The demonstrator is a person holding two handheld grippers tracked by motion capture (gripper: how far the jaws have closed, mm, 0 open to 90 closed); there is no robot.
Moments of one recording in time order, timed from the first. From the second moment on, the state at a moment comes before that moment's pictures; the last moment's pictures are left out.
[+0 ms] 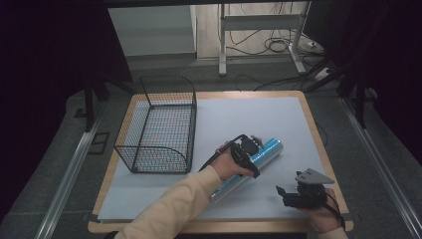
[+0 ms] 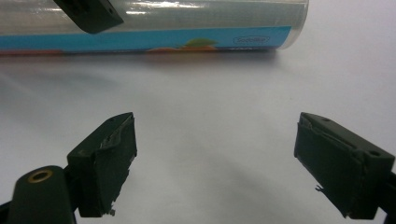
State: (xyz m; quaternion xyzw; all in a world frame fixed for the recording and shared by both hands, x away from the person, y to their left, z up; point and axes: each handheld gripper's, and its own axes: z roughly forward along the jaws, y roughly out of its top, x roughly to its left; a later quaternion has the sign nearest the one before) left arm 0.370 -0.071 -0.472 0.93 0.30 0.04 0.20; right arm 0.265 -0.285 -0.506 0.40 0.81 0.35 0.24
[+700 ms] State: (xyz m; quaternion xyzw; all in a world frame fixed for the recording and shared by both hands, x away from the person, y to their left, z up) left arm 0.378 -0.080 -0.489 0.94 0.31 0.02 0.17; right arm 0.265 -0.287 -0.505 0.40 0.81 0.35 0.25
